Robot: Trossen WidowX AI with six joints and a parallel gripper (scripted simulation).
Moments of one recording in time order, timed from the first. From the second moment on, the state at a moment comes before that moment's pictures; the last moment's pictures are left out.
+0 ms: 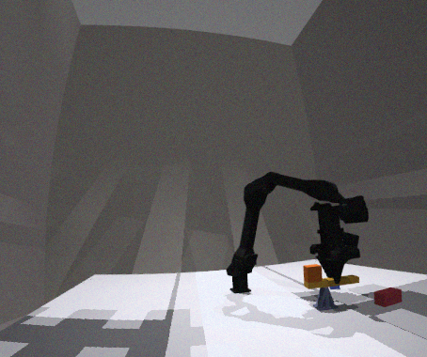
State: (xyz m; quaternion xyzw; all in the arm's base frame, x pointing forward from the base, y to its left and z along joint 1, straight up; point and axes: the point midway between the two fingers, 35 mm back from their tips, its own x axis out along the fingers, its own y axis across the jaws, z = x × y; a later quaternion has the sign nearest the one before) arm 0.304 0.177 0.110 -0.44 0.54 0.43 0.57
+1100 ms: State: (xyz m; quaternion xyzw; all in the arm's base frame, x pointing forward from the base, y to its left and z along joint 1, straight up) arm 0.304 0.177 0.110 -0.44 0.54 0.43 0.57
